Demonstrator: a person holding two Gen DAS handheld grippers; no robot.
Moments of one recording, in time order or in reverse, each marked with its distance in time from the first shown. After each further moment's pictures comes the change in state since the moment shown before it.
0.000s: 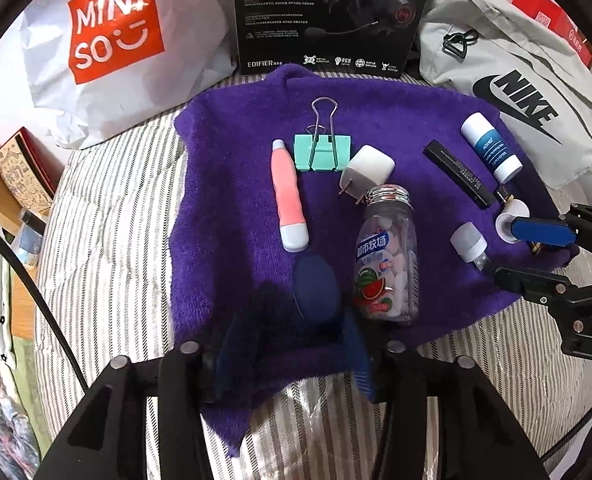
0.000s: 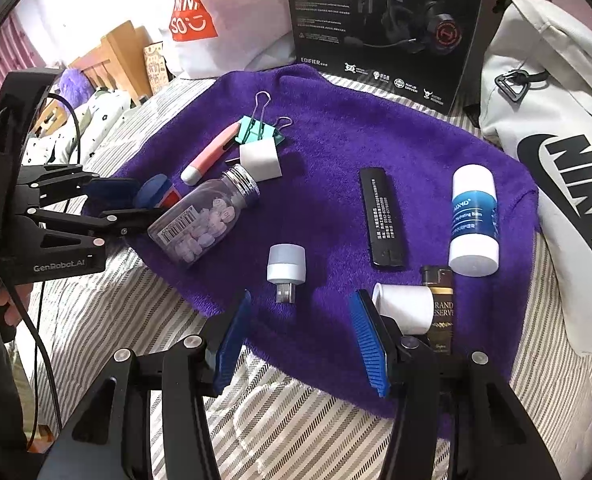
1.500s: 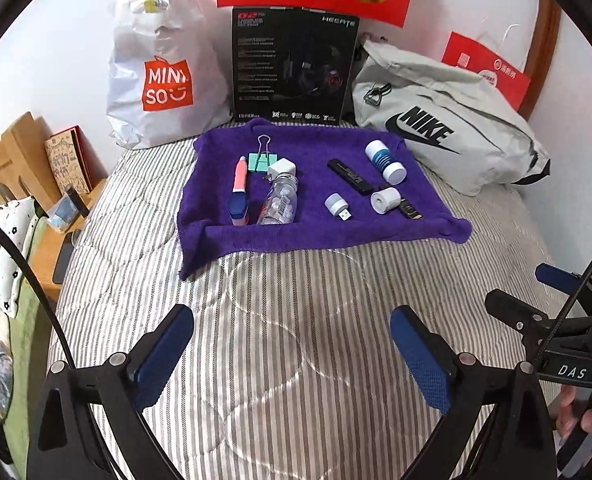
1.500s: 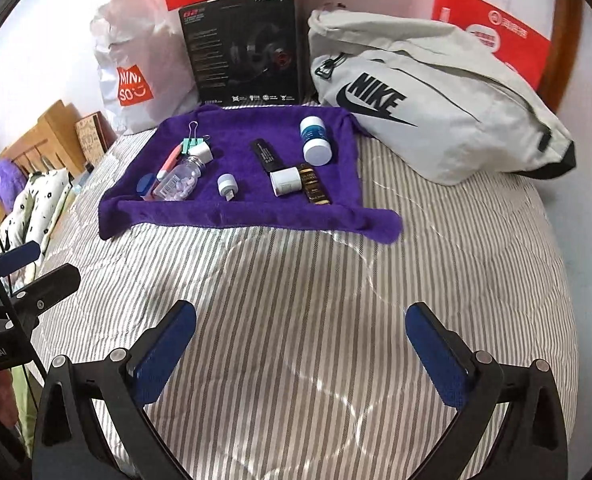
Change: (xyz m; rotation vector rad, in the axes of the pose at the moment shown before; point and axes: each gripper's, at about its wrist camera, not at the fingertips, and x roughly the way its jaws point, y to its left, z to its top) left arm -0.151 -0.077 -0.118 -0.087 -0.210 0.009; right arm -0.143 0.022 -0.142 0.352 -0.149 -0.254
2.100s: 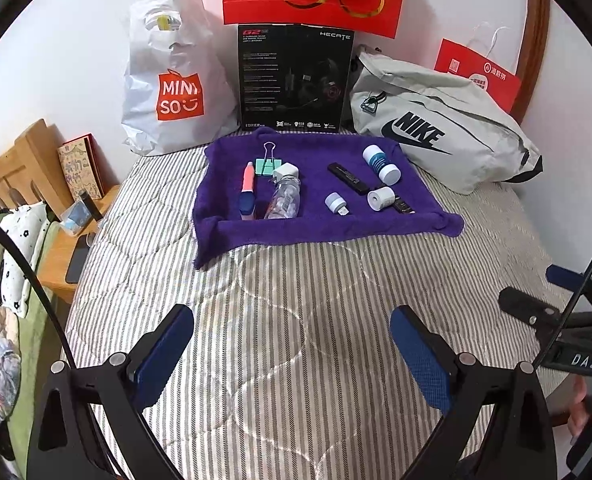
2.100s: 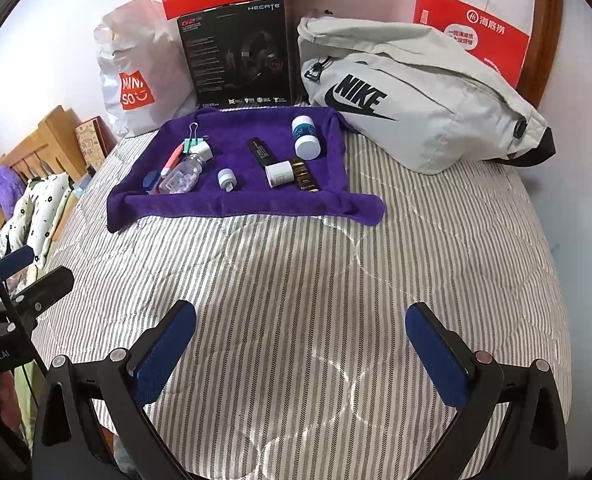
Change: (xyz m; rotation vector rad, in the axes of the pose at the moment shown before) left arm -0.027 -0.001 -0.019 0.013 -0.039 0.028; right arm -0.028 -0.003 -0.017 0.024 -0.010 -0.016
